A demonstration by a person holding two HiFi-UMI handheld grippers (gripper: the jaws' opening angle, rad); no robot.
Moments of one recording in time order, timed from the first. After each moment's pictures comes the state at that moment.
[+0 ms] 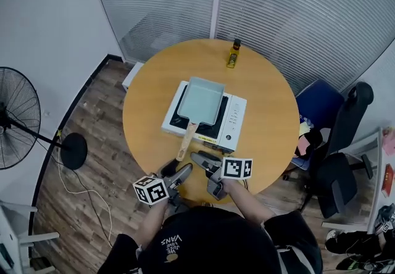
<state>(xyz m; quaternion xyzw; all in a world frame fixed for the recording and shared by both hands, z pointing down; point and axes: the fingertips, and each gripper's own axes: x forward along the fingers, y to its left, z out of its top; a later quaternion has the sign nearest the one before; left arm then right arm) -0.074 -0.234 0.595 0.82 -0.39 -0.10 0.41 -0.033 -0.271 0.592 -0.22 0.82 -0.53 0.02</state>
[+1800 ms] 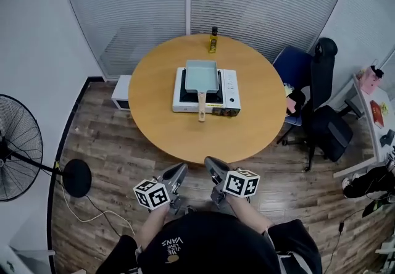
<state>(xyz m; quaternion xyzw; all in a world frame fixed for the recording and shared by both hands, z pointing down) -0.185 -0.083 0.578 0.89 -0.27 -0.05 0.36 -0.097 -0.091 0.568 -0.46 0.79 -0.39 0.07</state>
